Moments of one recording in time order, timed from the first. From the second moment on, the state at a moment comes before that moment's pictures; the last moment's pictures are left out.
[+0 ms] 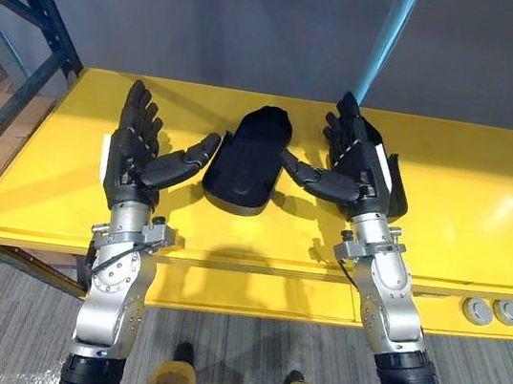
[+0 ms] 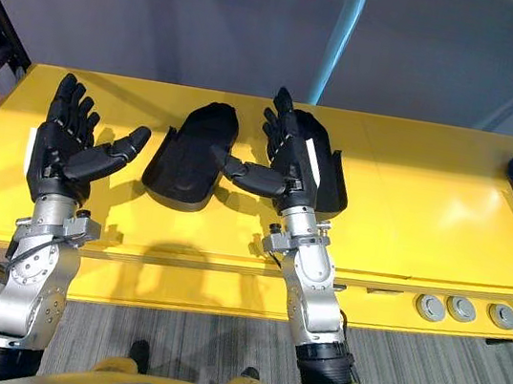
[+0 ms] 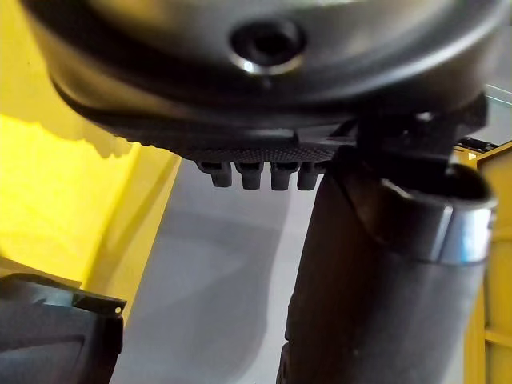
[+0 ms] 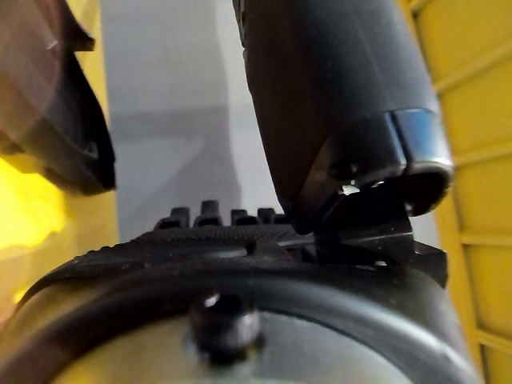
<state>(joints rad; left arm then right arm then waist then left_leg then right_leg) 0.11 0.10 0.05 -0.36 -0.26 -0.04 0.22 -0.19 -0.18 0.13 0.01 0.32 -0.13 0.06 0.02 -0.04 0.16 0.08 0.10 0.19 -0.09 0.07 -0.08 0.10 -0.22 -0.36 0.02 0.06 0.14</state>
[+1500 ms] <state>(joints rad) 0.14 0.18 0.01 -0.31 -0.35 -0.04 -0.12 -0.63 -0.32 0.15 0.60 0.32 -0.03 0.17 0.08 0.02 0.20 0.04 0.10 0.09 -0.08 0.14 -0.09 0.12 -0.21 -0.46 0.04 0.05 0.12</state>
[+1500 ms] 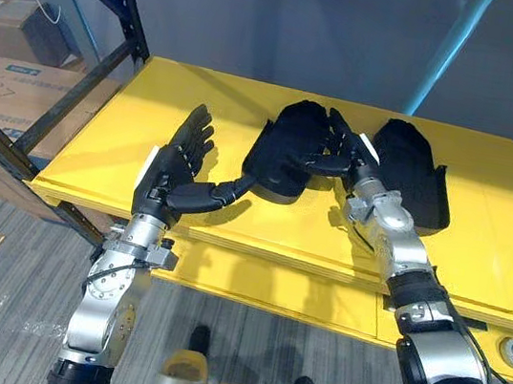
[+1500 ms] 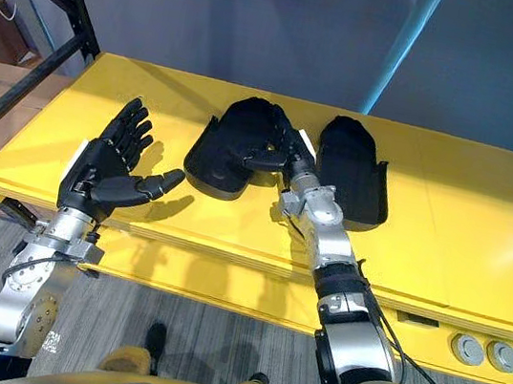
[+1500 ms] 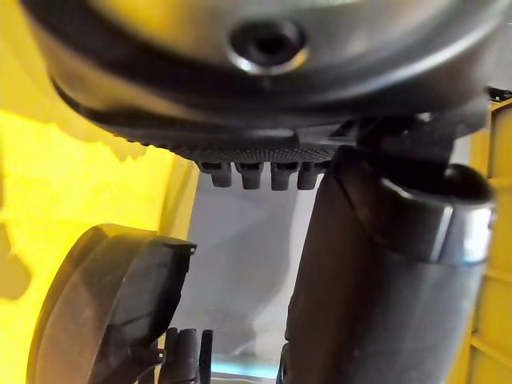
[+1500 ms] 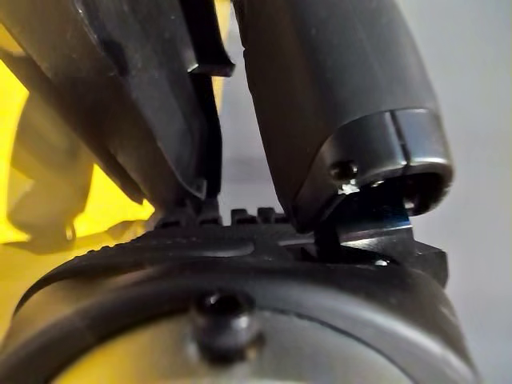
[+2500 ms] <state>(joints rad) 0.17 0.18 -0.01 -0.30 -0.34 -0.04 -0.10 -0.65 -0.35 0.07 0.22 0.21 -0.13 0.06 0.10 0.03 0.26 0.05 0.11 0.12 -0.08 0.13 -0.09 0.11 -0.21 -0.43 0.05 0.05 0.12</state>
